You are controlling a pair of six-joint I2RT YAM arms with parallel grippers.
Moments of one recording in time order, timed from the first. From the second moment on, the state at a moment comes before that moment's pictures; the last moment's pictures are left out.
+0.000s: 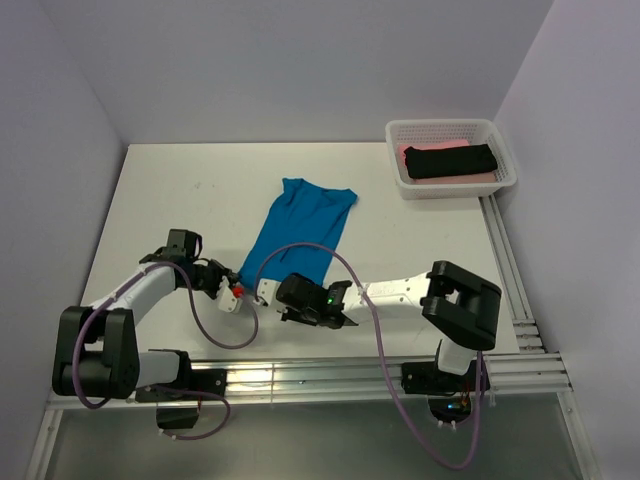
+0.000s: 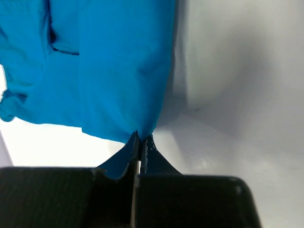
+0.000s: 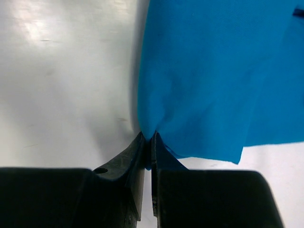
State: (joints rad) left arm -0.09 1.30 0.60 -0.50 0.76 1.99; right arm 1.19 1.70 0.91 -0.17 0.23 -0.25
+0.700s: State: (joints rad) left arm -0.09 1.37 0.84 -1.01 0.68 2.00; right arm 1.21 1.55 0.92 -0.29 -0.18 -0.10
